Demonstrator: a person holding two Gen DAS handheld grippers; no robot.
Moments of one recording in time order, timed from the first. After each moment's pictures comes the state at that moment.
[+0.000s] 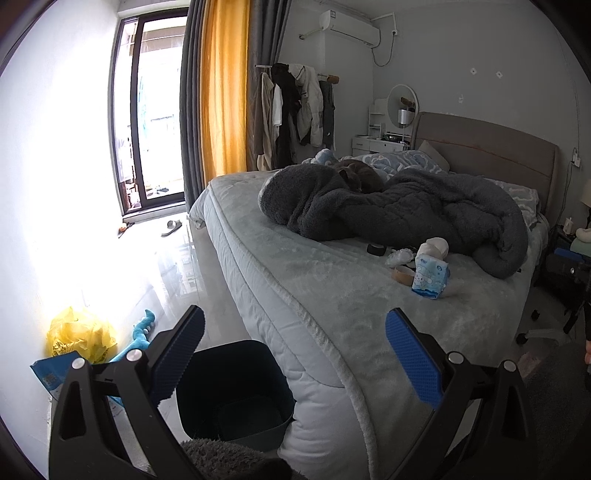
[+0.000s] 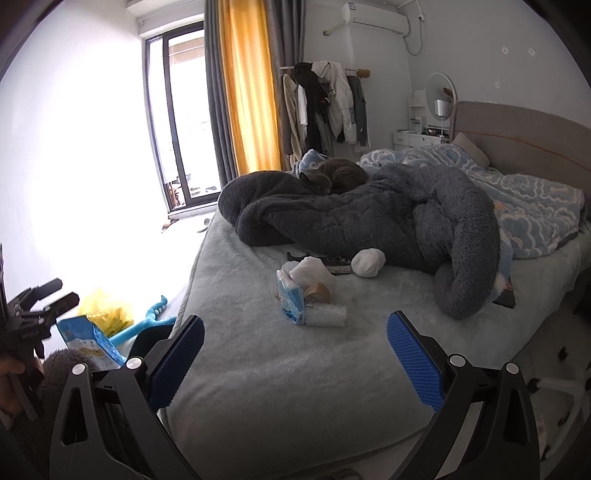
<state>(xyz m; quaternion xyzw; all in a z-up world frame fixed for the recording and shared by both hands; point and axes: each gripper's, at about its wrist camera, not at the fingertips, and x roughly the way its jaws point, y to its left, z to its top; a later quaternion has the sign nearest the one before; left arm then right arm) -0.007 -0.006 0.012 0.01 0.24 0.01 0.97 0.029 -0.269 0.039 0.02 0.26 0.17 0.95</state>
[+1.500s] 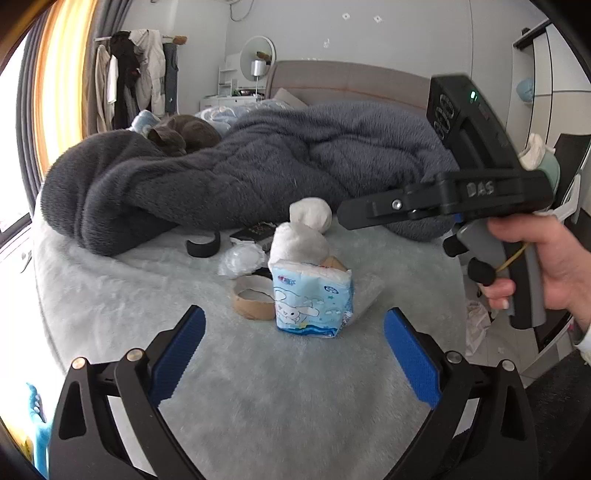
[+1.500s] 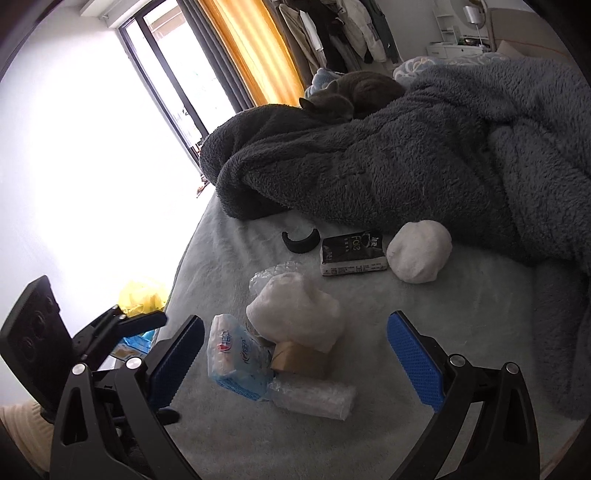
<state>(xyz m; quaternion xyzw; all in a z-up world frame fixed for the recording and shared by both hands) 0.190 -0.142 -0.067 0.06 0.31 -0.29 0.91 0.250 -0.272 -0.033 0.09 0.41 0.27 0.87</state>
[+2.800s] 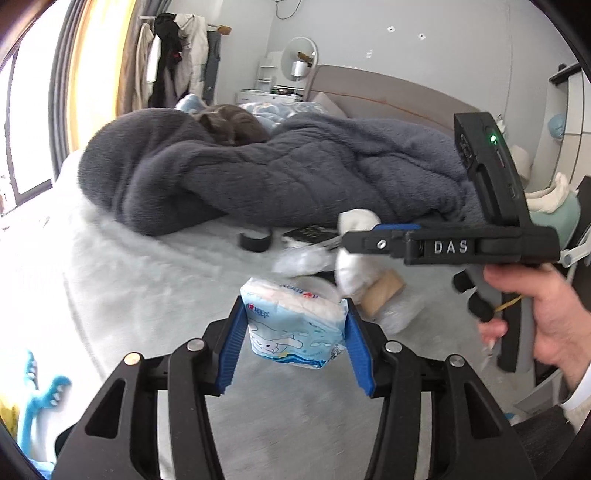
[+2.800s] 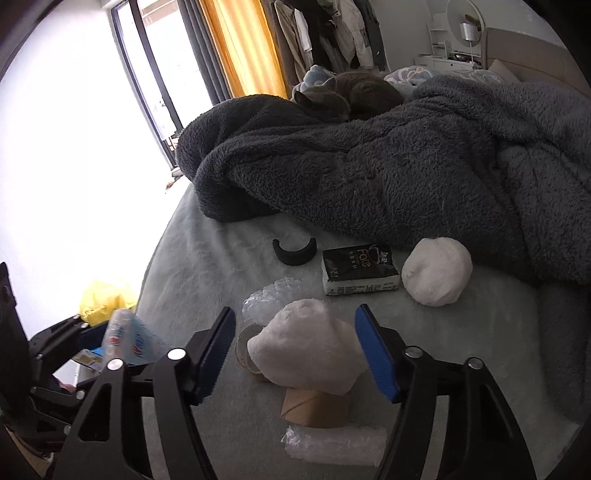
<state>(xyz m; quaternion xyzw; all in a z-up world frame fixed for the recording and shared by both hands) 0.207 -0.088 -0.062 0.00 0.32 -0.23 0.92 0.269 -0.218 -0.042 0.04 0.40 0.20 0.89</state>
